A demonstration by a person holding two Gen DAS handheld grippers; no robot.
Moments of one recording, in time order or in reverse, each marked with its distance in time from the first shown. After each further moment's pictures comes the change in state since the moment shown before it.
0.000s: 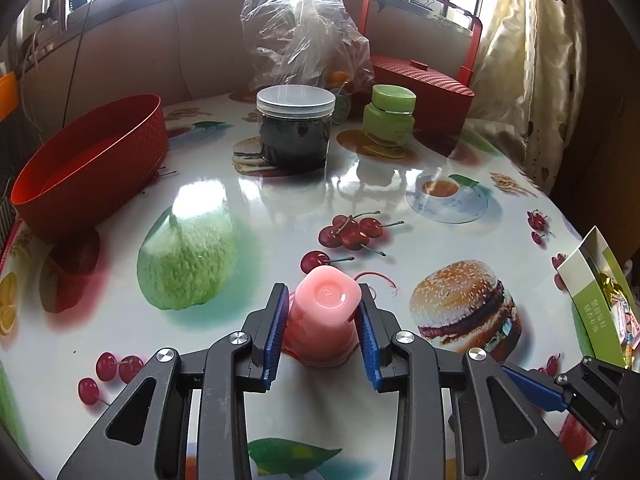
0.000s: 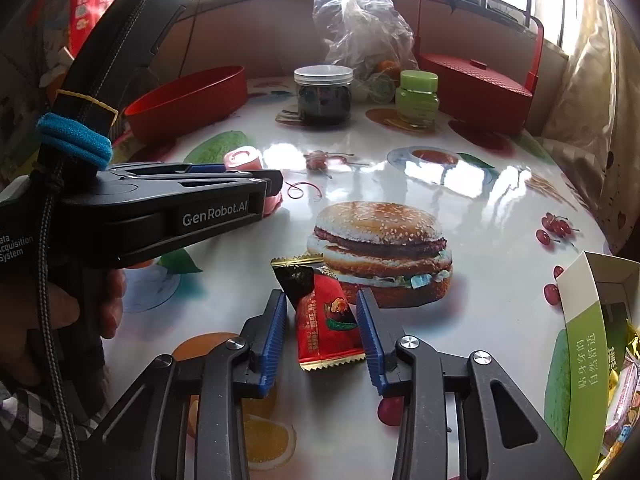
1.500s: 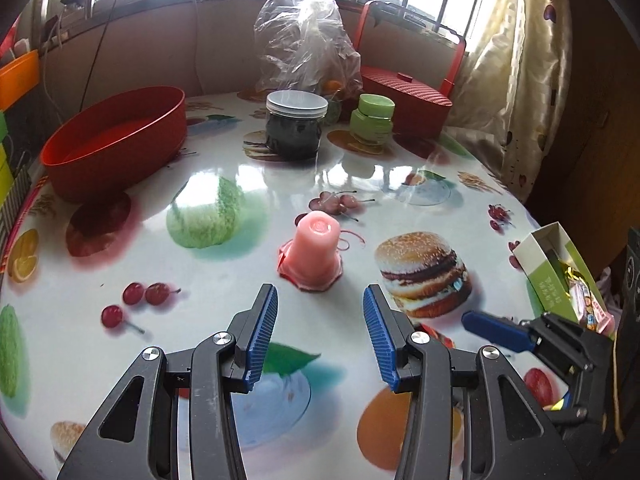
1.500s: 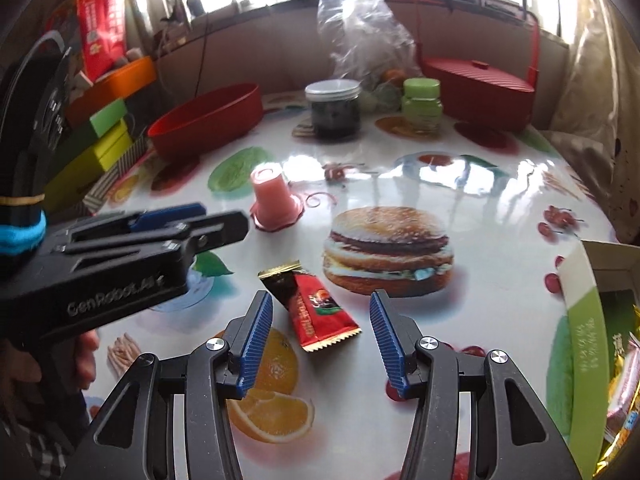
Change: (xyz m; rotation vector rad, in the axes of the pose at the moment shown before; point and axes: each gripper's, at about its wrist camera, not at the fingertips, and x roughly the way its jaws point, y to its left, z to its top) left arm -0.053 0.002 -0.027 -0.053 -0.009 -0.060; right arm -0.021 -0.004 -0.002 0.039 -0.024 0.094
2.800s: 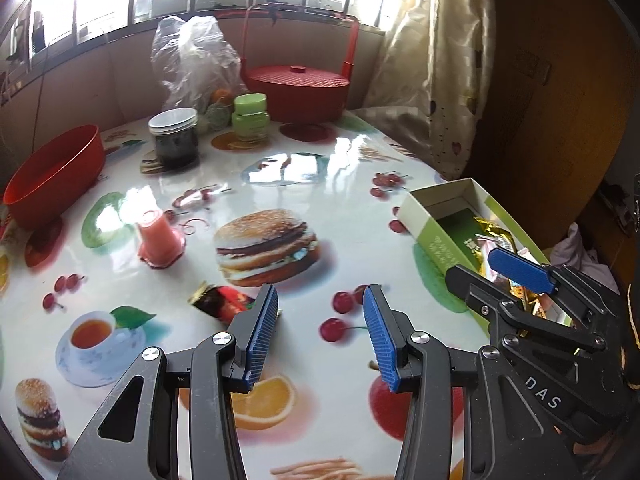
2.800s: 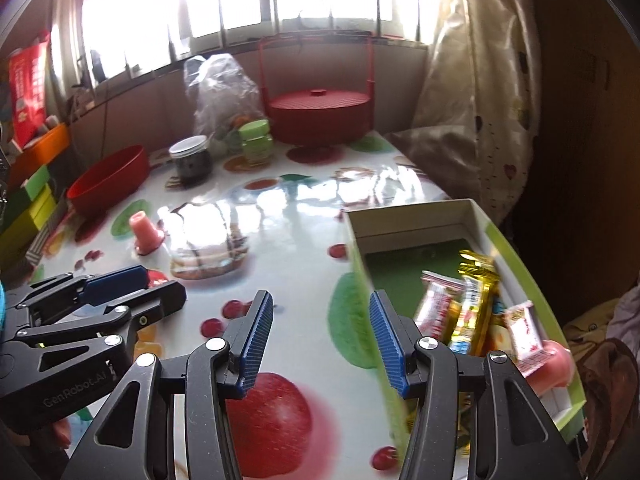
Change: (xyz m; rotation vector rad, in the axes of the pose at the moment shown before) left arm -0.031 -0.116 -0.029 0.139 -0.002 -0.089; right arm -0.106 -0.083 -0.042 0.193 -0.133 -0.305
